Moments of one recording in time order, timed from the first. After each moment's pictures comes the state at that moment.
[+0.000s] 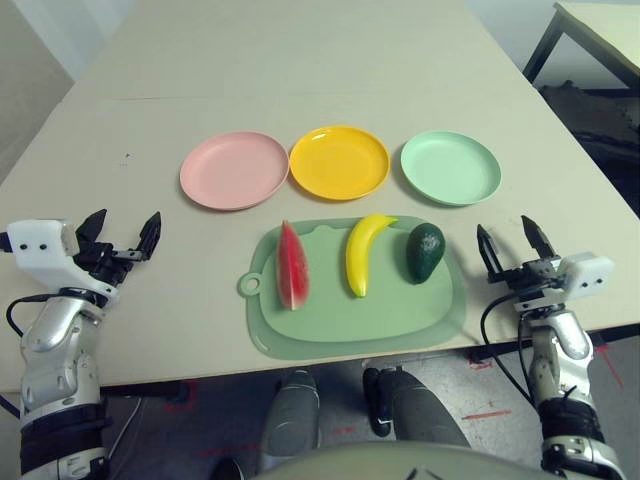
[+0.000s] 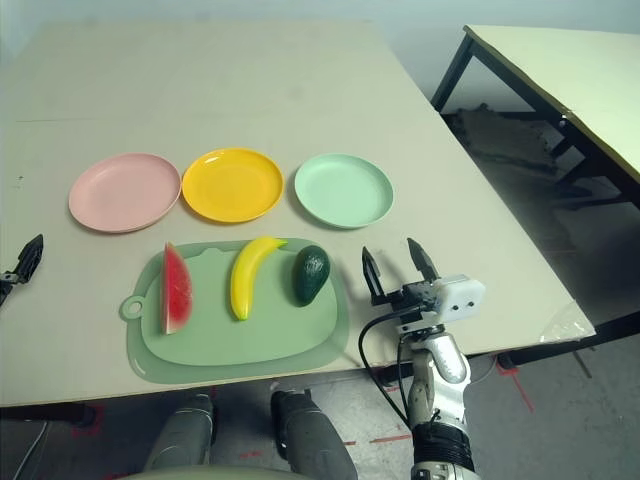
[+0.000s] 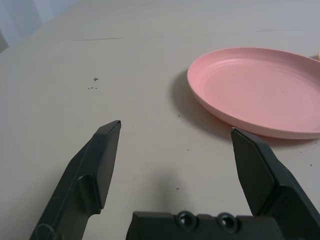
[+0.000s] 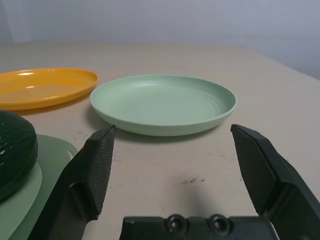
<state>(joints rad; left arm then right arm) 0.00 0.58 0.54 0.16 -0.40 -0.03 -0.46 -0.07 -0.21 -0.28 0.37 0.36 -0.58 0.62</state>
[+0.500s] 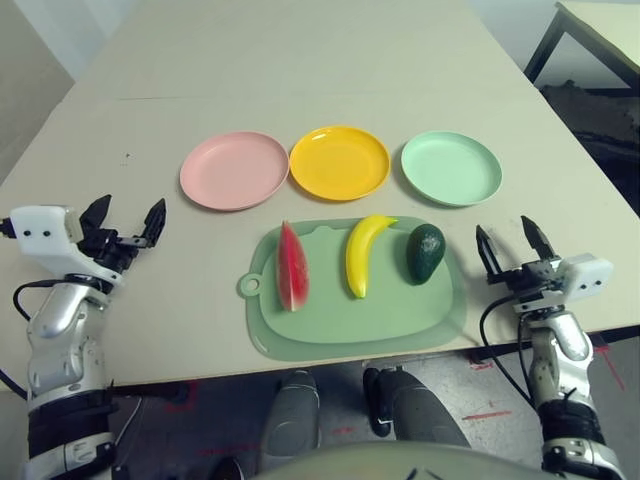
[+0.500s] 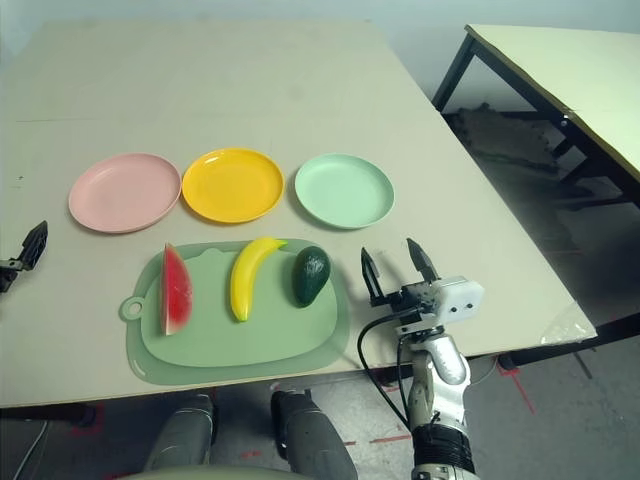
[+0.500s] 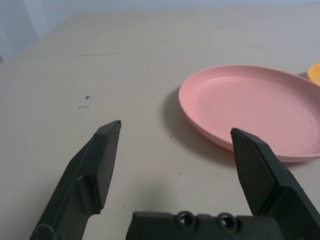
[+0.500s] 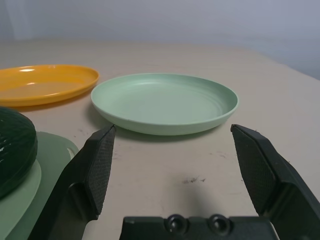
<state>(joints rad) -0.05 0.57 0.52 0.16 -0.40 -0.03 -0.47 -0.06 -0.24 -0.28 0.38 0.37 -0.57 0.62</state>
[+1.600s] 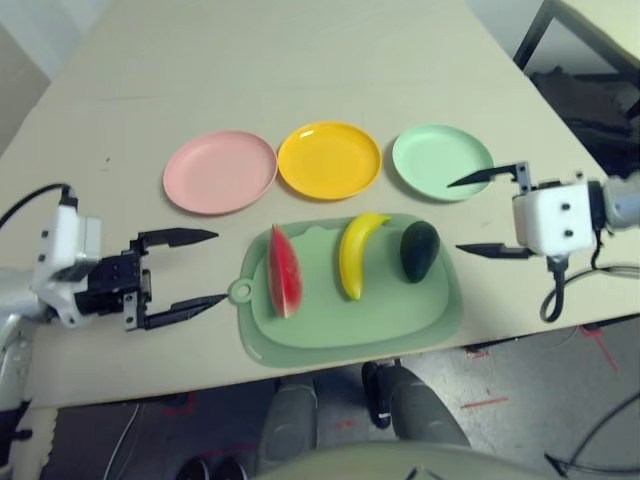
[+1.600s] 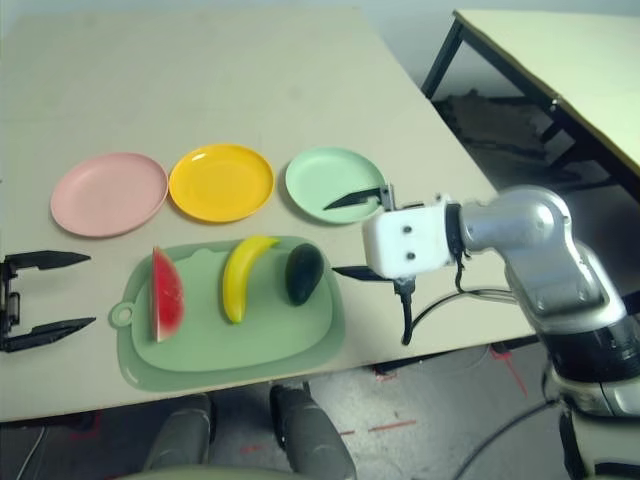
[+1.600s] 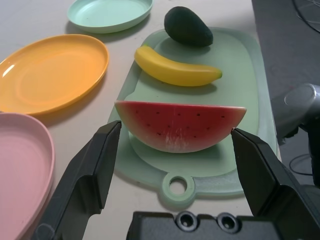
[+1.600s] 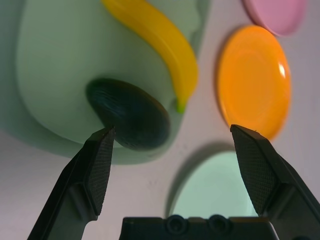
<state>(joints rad) 0.07 0.99 0.43 -0.15 -0.63 0.06 -1.43 -0.66 -0.99 0.26 -0.17 0.14 -0.18 1.41</state>
